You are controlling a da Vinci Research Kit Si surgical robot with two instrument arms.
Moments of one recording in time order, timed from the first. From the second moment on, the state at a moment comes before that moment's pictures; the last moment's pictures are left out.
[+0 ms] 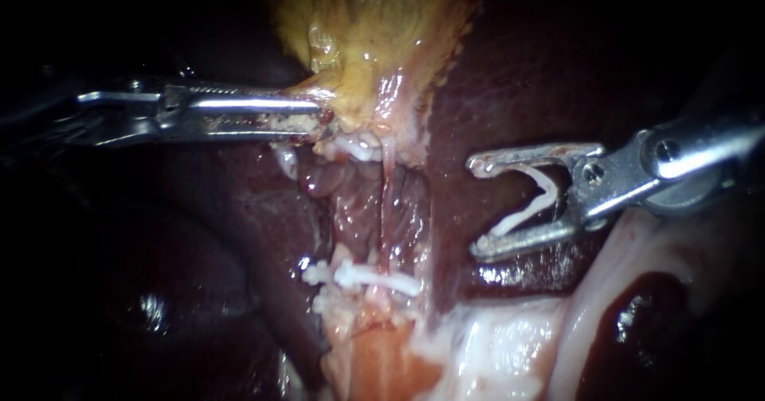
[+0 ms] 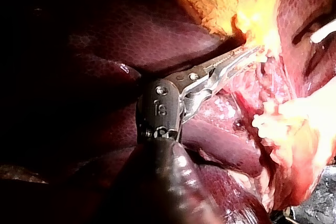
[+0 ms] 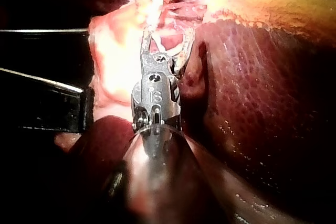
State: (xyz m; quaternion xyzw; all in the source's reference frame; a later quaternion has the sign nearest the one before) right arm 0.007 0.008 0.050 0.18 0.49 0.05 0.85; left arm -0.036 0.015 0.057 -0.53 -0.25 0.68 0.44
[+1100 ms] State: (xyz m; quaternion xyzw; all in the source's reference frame) right arm 0.012 0.008 0.051 0.22 0.49 0.15 0.83; left arm -0.028 0.018 0.049 -0.56 -0.21 0.65 0.47
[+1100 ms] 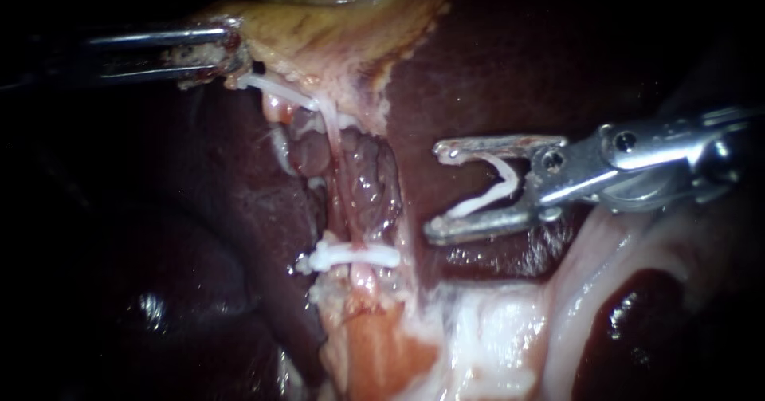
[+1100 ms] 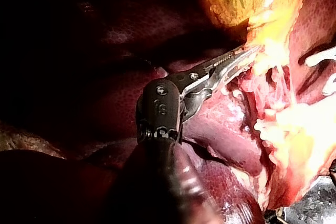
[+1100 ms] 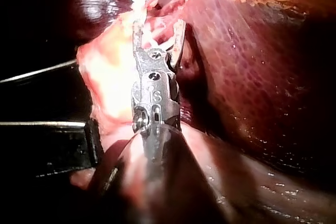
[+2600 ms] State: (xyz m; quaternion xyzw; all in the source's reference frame) right arm 0.022 0.003 0.054 0.39 0.55 0.20 0.72; left arm -0.029 0.017 0.049 -0.56 -0.21 0.65 0.47
